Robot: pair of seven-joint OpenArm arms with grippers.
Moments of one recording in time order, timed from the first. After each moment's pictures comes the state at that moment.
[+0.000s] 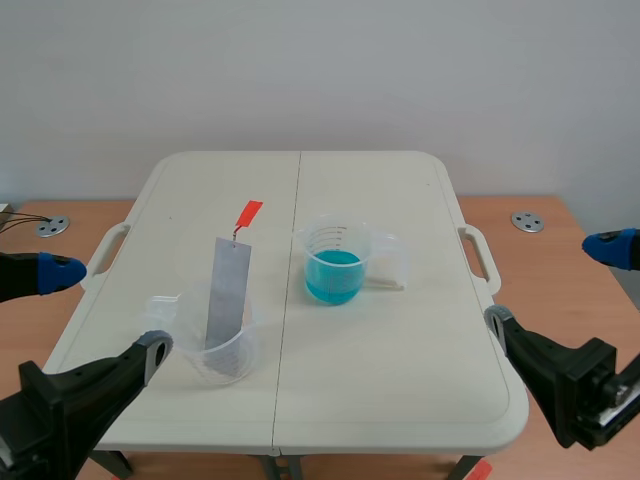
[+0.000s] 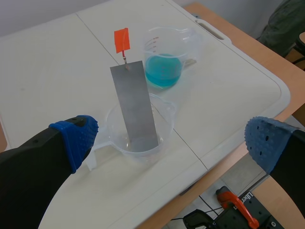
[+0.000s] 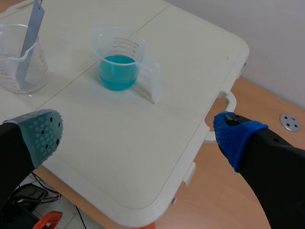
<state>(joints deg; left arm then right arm) 47.7 -32.5 -8.7 119.3 -21.4 -26.5 -1.6 -45.8 30.7 13.0 114.8 12.7 24.8 7.9</state>
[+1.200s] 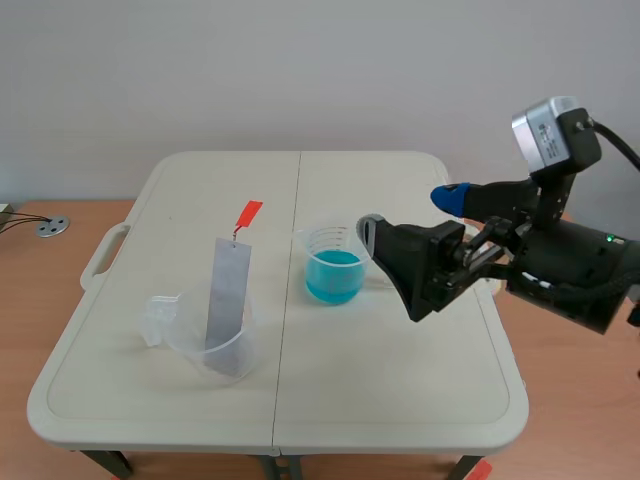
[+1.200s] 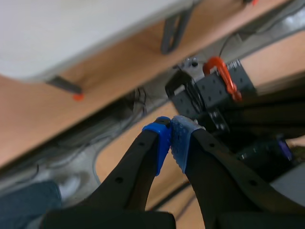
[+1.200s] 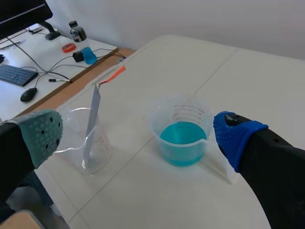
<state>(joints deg) 78.0 -32.6 -8.7 119.3 -12.2 -14.5 2.6 -11.2 29.5 -11.3 95.8 33.9 32.5 0.4</state>
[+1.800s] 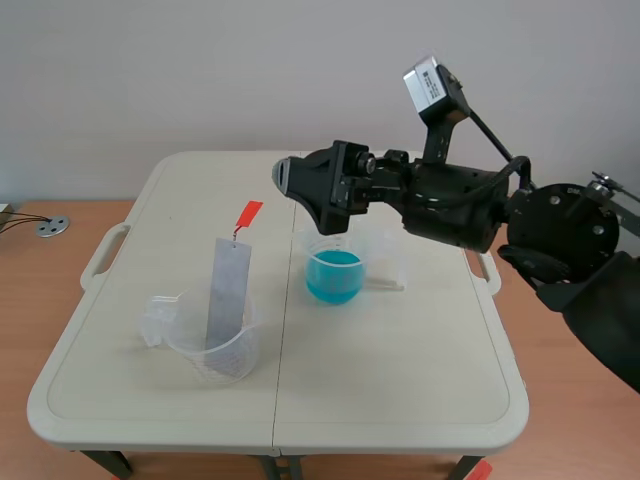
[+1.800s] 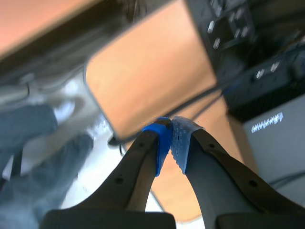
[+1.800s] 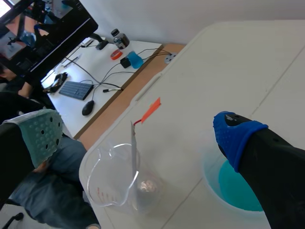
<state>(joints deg) 78.6 -32.6 -8.7 106.8 -12.3 -14.5 7.9 9.2 16.5 -18.2 80.2 51.1 35.1 -20.3</state>
